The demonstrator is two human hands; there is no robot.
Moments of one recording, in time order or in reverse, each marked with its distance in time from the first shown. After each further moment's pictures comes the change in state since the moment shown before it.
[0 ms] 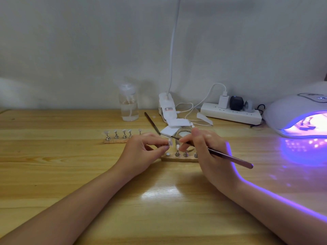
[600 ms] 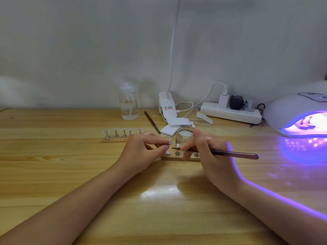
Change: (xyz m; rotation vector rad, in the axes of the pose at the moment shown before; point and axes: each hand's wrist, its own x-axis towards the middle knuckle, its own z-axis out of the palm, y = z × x) left_hand -0.001 0.006 0.000 0.001 -0.017 -0.021; right_hand -0.003 0.007 -0.001 0.101 -0.036 0.023
